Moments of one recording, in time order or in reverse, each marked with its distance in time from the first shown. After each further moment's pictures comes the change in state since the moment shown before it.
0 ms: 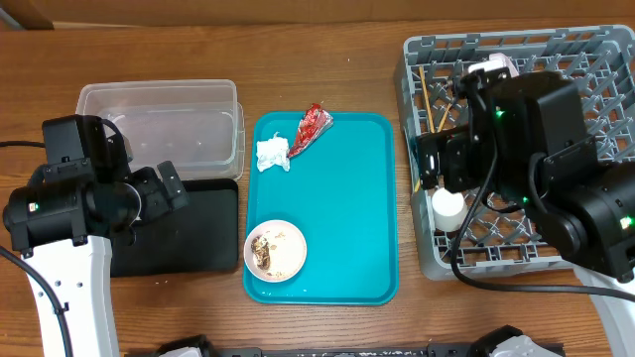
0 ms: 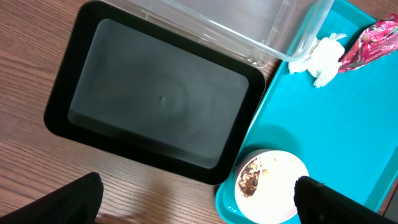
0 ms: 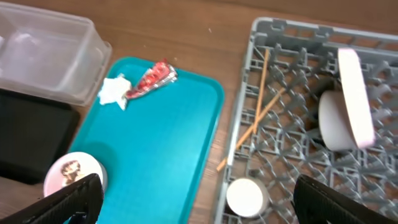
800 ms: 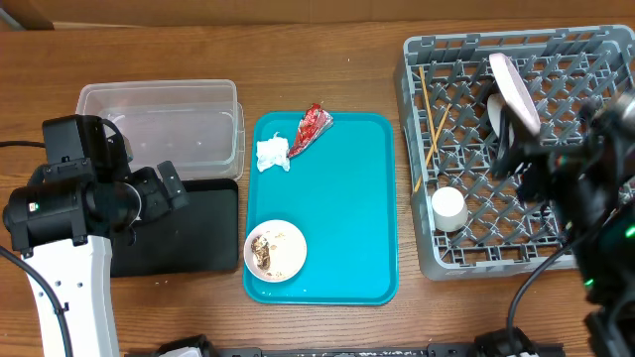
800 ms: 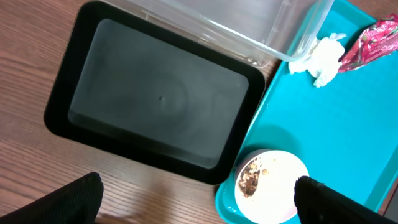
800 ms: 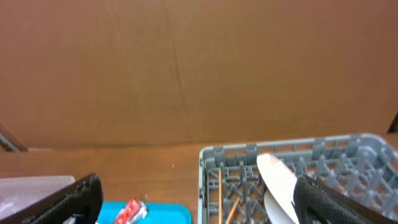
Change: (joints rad) left arm 0.000 0.000 0.000 0.001 0.000 0.000; right arm -0.225 -0.509 -0.510 0.650 0.040 0.019
